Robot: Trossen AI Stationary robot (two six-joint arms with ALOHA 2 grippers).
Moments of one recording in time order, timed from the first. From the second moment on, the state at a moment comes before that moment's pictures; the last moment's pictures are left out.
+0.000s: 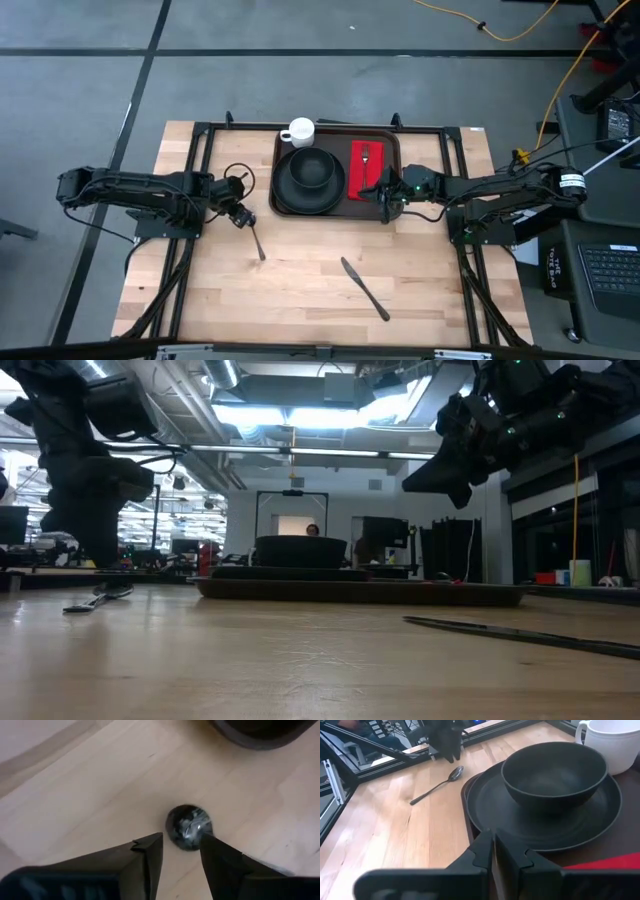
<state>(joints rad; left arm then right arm) 0.16 0.86 0.40 -0.68 0.00 -0.80 -0.16 1.17 0.43 0.37 -0.05 0.25</state>
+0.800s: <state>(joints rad) 0.28 0.87 0.36 -0.61 0.08 -0.73 -0.16 1.17 0.43 0.38 -0.05 0.25</state>
